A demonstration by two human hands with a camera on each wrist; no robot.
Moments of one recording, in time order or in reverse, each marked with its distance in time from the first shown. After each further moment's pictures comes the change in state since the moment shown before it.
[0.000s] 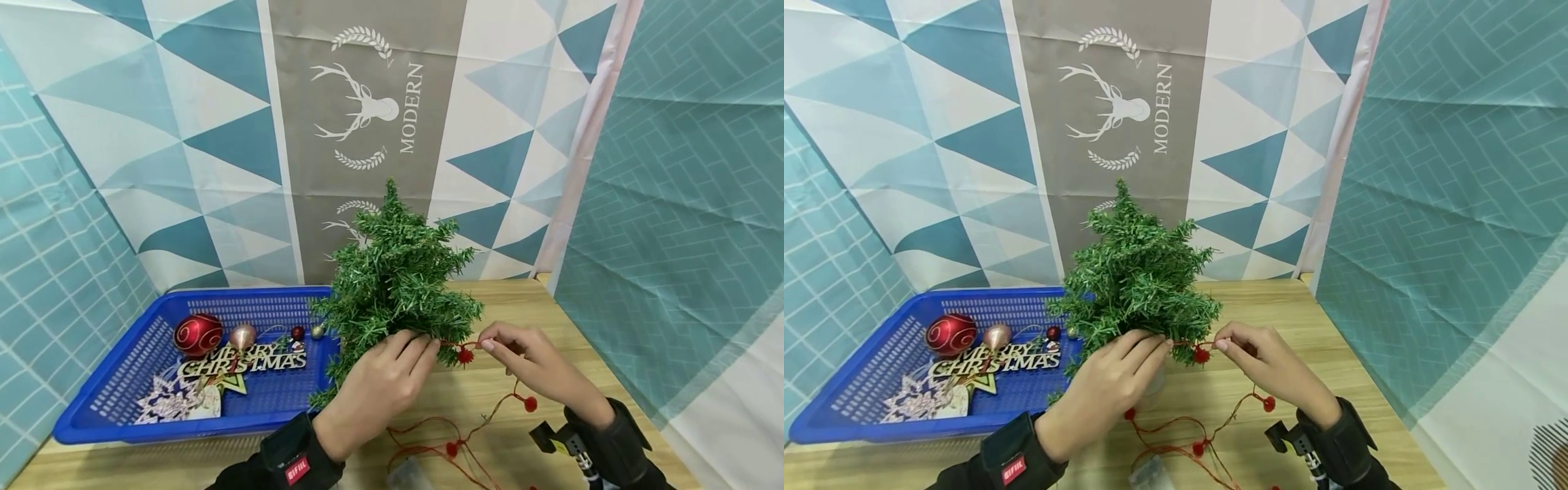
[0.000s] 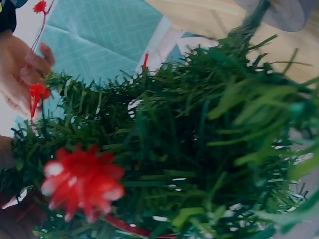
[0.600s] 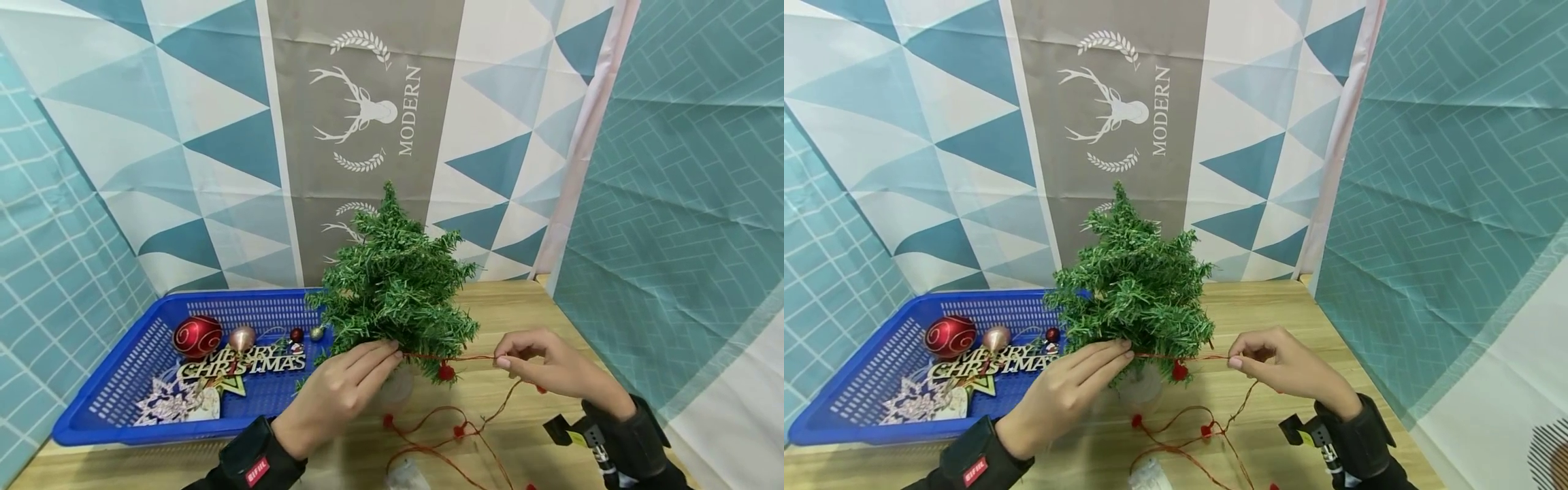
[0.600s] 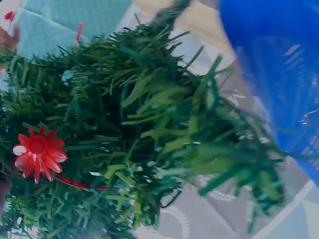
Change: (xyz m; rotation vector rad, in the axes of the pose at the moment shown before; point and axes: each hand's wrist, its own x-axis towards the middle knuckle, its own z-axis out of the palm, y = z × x) left_hand -0.033 -0.027 -0.009 -0.229 0.189 0.048; right_hand -0.006 0.005 -0.024 0.133 -0.153 -0.073
